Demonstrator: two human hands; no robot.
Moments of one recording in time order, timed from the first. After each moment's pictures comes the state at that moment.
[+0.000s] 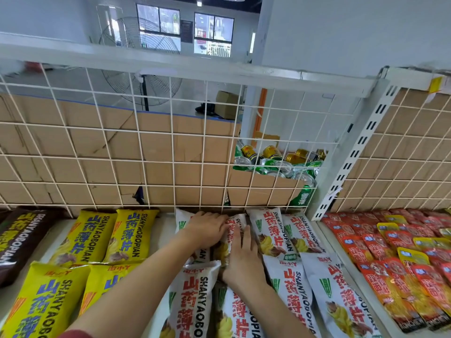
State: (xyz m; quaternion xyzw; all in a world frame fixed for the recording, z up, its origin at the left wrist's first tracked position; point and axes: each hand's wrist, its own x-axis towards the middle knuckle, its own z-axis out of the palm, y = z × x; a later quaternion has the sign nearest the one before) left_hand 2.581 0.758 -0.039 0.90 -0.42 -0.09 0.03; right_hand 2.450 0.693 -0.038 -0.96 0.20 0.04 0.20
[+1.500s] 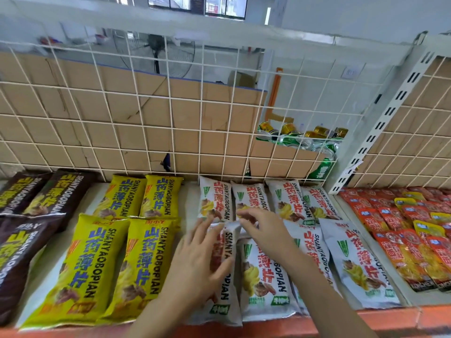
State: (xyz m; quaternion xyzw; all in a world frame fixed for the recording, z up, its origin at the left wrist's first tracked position) left_hand 2.432 0.884 -0.032 0.92 -0.31 0.00 0.24; right_hand 2.421 0.706 -0.006 -0.95 0.07 -0.05 0.32
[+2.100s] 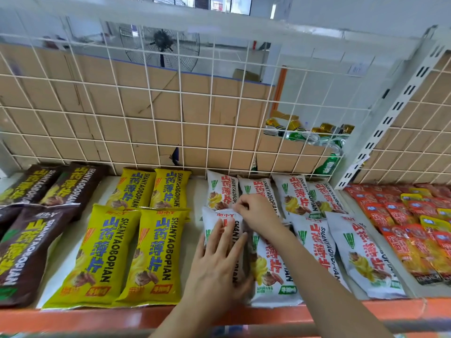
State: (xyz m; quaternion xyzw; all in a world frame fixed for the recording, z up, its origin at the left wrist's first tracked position) left_hand 2.408 0.875 -0.065 0.92 -0.36 0.09 0.13; right_hand 2.460 0.720 -0.019 -0.94 0.10 -0.04 0.32
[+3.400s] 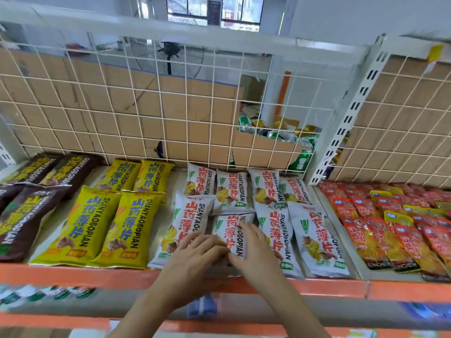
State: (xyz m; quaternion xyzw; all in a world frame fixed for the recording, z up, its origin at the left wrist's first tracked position) left_hand 2.374 0.865 -0.069 0.83 -0.50 0.20 0.18; right_hand 2.313 0.710 -0.016 -0.94 0.14 0.03 0.32
